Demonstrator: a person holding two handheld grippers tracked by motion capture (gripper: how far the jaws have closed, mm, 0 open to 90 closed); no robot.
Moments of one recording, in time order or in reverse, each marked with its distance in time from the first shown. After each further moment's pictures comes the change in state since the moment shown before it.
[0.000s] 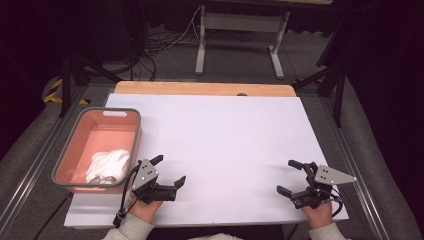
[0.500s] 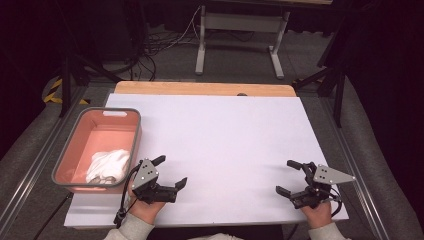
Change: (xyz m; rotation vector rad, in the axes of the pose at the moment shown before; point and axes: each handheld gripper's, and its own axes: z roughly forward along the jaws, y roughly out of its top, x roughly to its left) left arm -0.003 0.007 -0.003 0.010 -0.053 -0.007; right arm 0.001 0.000 0.002 0.001 0.017 0.006
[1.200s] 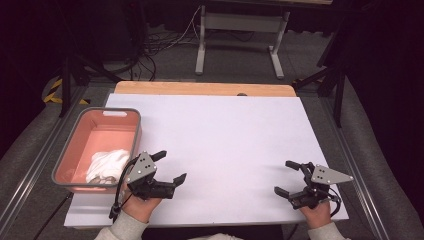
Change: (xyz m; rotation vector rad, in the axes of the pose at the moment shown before) left arm -0.002 0.040 -0.018 0.042 -0.032 0.060; right arm 0.002 0.000 0.003 0.019 0.001 -0.009
